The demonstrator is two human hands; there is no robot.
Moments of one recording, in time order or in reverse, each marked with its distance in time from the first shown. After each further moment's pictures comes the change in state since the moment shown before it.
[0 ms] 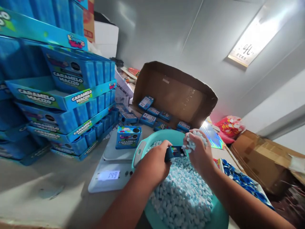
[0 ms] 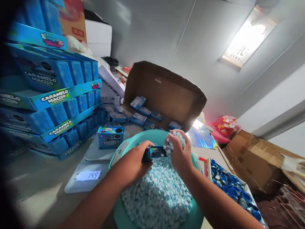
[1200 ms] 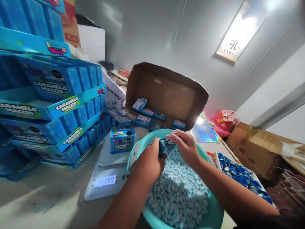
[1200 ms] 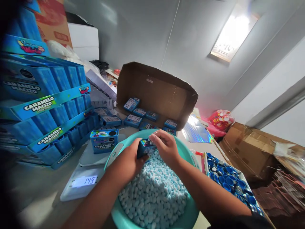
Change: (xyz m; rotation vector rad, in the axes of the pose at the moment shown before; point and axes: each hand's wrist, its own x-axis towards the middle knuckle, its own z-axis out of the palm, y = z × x) left_hand 0.006 0.006 0.000 0.134 0.062 -0.122; right_hand 0.007 0.004 0.002 -0.411 -0.300 -0.230
